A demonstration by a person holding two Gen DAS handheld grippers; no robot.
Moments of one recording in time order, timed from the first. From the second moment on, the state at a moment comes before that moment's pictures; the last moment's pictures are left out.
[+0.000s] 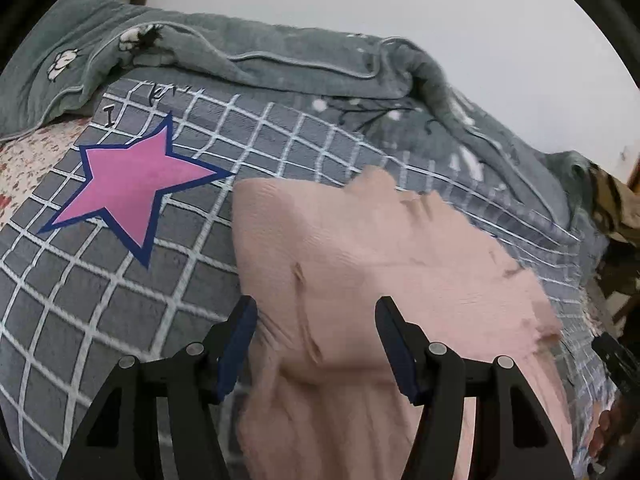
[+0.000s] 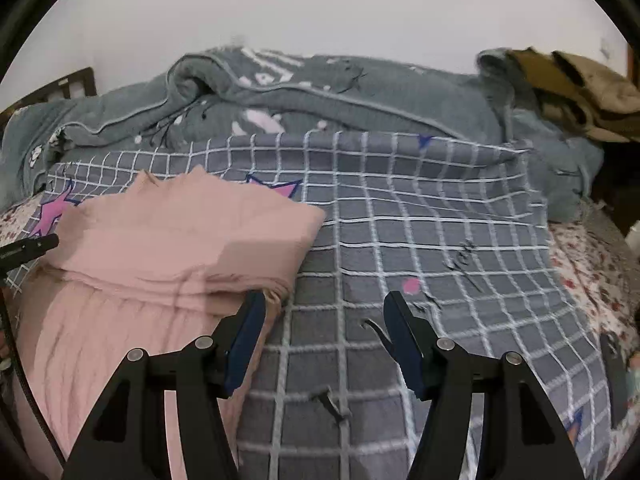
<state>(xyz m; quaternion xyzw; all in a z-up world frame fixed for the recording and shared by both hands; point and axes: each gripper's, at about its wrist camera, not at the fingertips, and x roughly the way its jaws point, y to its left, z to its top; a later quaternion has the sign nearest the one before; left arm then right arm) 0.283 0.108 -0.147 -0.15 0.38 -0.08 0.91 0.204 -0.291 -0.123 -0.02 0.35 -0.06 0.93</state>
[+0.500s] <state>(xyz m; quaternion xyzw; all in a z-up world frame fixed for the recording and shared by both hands) 0.129 0.103 -0.144 -0.12 0.33 -0.13 0.93 0.085 -0.272 -0.143 0.01 0.39 -0.02 0.92</state>
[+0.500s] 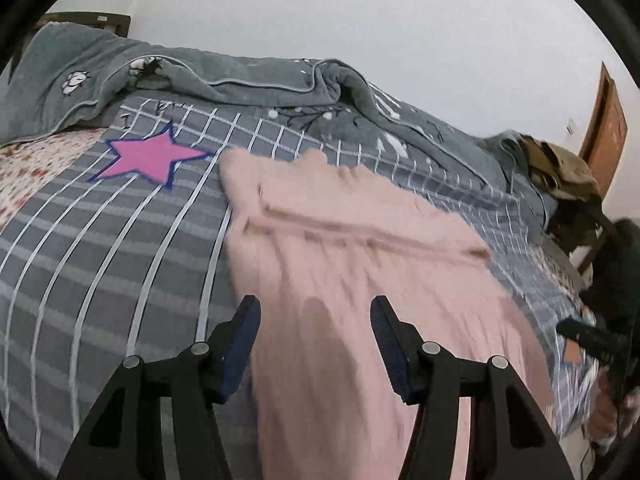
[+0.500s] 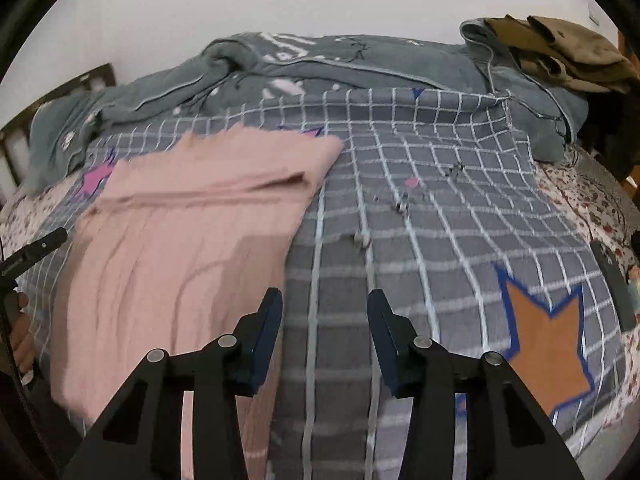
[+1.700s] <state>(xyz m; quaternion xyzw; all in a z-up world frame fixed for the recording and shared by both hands) 0.036 0.105 -0.184 -0.12 0.36 -0.09 0.92 0.003 -0.242 -0.209 0.02 0.40 0.03 0.92</state>
